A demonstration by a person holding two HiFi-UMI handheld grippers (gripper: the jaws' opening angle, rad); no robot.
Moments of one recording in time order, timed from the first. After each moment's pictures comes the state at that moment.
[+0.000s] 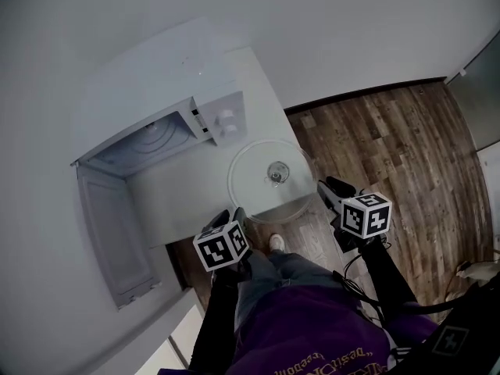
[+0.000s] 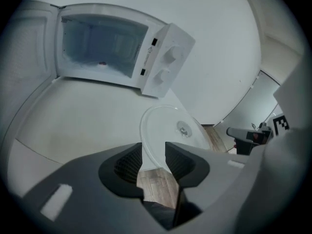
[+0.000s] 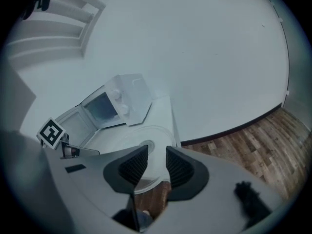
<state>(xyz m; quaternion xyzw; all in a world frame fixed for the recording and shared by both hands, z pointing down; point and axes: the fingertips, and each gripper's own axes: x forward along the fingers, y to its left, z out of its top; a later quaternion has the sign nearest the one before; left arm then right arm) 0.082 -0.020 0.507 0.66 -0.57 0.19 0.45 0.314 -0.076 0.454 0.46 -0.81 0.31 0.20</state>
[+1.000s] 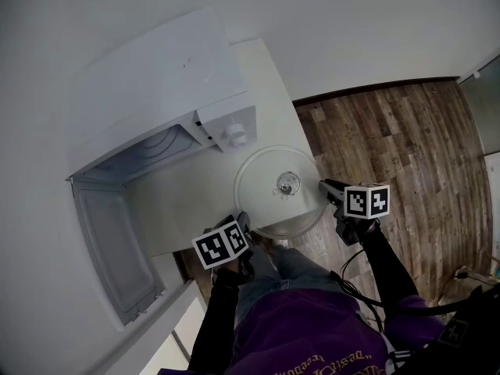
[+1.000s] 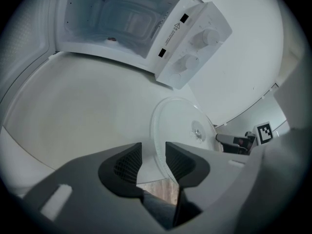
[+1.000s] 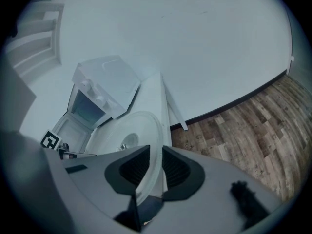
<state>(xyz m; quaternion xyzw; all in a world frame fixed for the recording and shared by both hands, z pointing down) 0.073 -0.042 0.544 0.61 -0.55 0.20 0.54 0.311 -0.123 0.538 0.41 -0.76 0.46 0.22</state>
